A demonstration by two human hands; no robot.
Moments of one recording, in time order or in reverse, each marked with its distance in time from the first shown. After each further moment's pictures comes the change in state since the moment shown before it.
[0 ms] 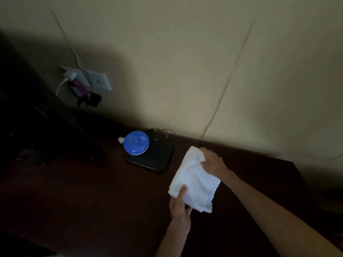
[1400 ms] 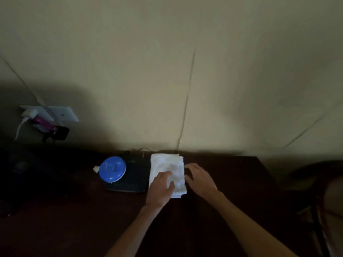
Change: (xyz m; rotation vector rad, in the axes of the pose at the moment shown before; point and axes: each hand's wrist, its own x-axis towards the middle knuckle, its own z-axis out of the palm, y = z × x) left_hand 0.029 0.082 0.055 1.657 -0.313 0.817; right_hand -0.052 0.020 -0.009 0.089 0.230 -0.071
